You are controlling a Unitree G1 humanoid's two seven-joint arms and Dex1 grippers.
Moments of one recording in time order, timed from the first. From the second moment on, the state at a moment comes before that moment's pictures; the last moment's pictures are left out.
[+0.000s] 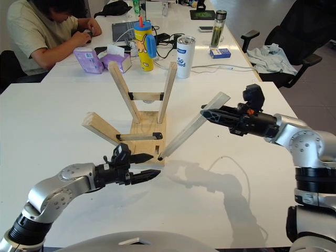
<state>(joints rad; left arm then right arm) 0.00 0.60 -0.27 -0.45 -0.63 0.63 -0.69 -0.45 -0.76 -0.10 0.08 0.96 0.80 1.18</state>
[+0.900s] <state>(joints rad) -0.06 0.59 -0.36 -0.29 -0.37 0.56 -0.77 -0.66 -0.68 0.17 0.04 0.48 0.46 1.37</state>
